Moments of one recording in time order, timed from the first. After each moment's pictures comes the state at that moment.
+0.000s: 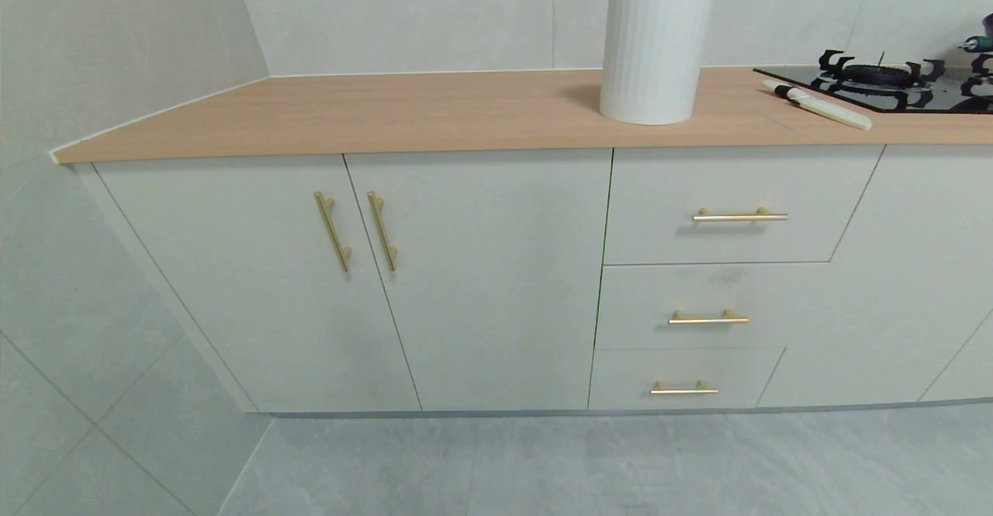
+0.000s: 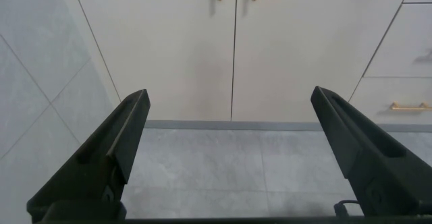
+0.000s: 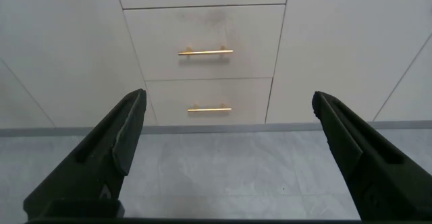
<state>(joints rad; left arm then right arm) 0.00 0.00 0.00 0.00 0.02 0.00 0.00 0.00 0.00 0.00 0.00 0.01</state>
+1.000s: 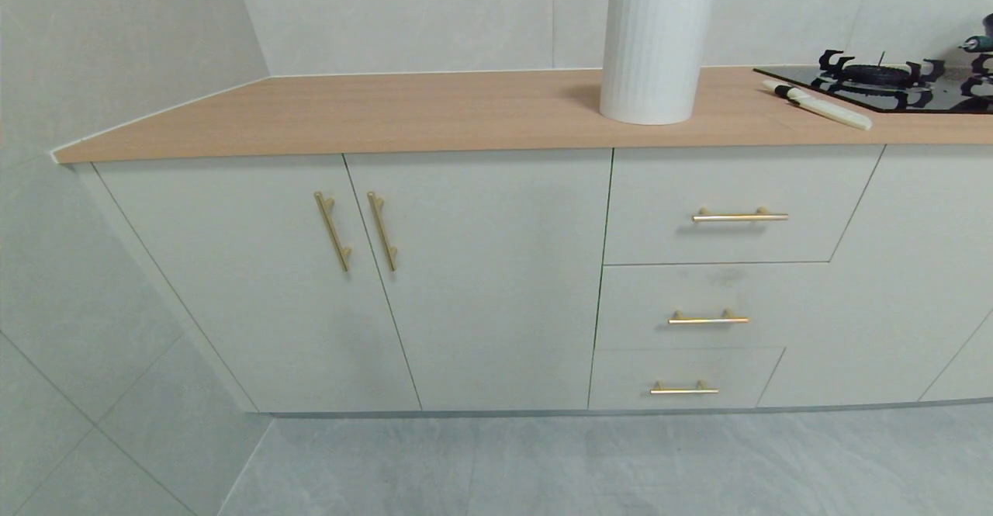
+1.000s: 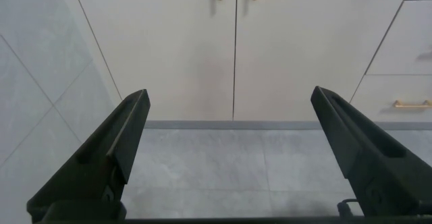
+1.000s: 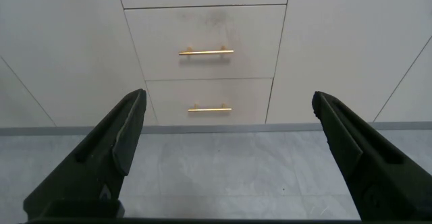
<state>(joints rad) 0.00 0.00 0.00 0.00 0.02 0.01 0.00 0.00 0.00 0.00 0.00 0.01</state>
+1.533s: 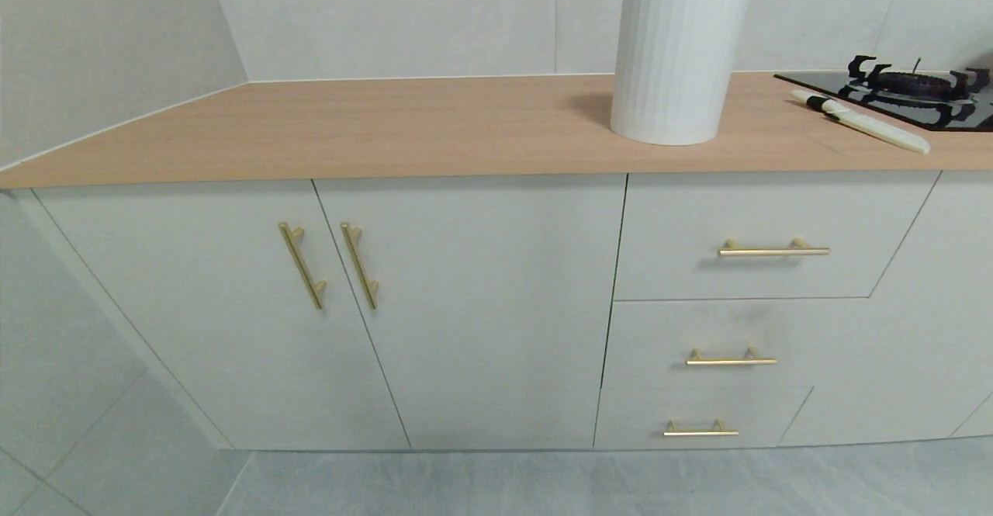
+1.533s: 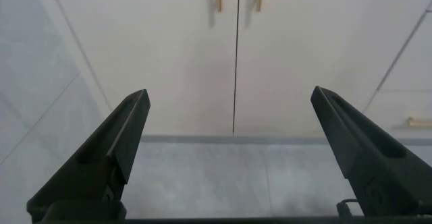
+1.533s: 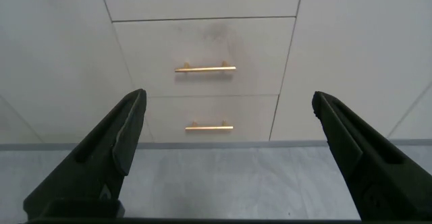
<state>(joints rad) 0.00 0.00 0.00 0.00 0.02 0.01 0.00 0.00 0.00 0.00 0.00 0.01</state>
